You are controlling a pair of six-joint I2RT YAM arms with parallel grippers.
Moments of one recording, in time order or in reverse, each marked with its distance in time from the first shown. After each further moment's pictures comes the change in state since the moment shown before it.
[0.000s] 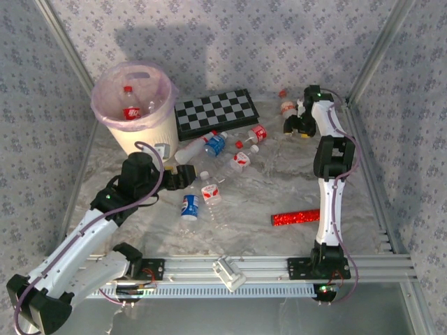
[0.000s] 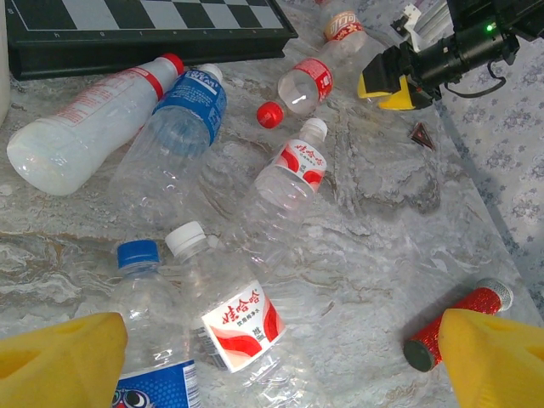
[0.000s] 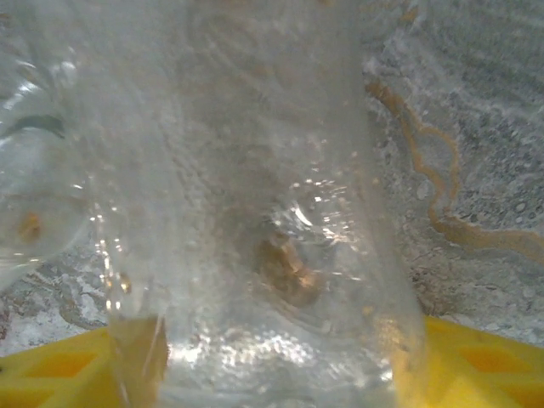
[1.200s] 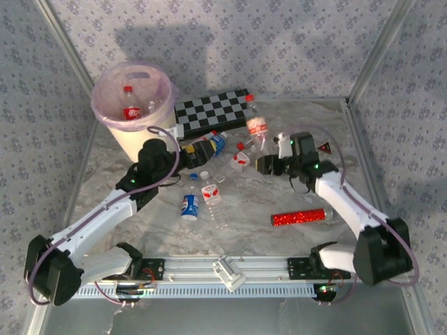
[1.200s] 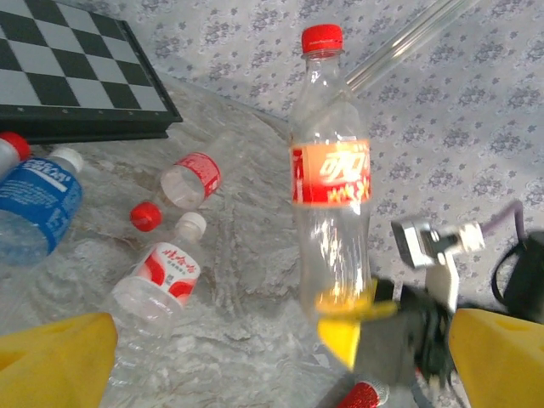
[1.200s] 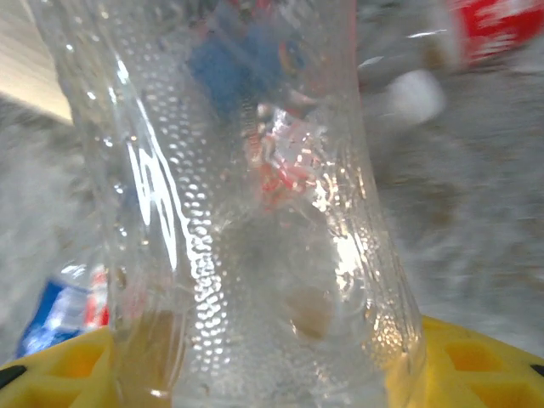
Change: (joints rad) left arm -0.055 0.275 0.005 0.560 0.063 -0.233; right arm 0.403 -1.337 -1.535 0.826 -0.203 0.234
